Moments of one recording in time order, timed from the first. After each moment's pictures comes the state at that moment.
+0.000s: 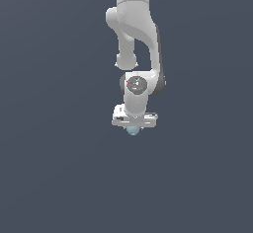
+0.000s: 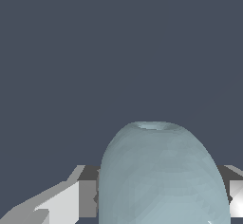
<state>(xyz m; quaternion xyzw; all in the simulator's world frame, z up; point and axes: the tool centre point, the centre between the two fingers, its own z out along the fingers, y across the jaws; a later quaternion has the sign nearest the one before) -0.013 0.034 0.041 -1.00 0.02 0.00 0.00</state>
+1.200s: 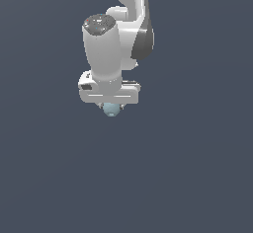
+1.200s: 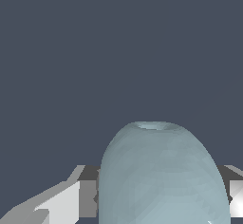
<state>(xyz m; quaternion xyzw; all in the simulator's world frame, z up) -0.007 -0.057 0.218 -1.00 0.02 0.00 0.00</state>
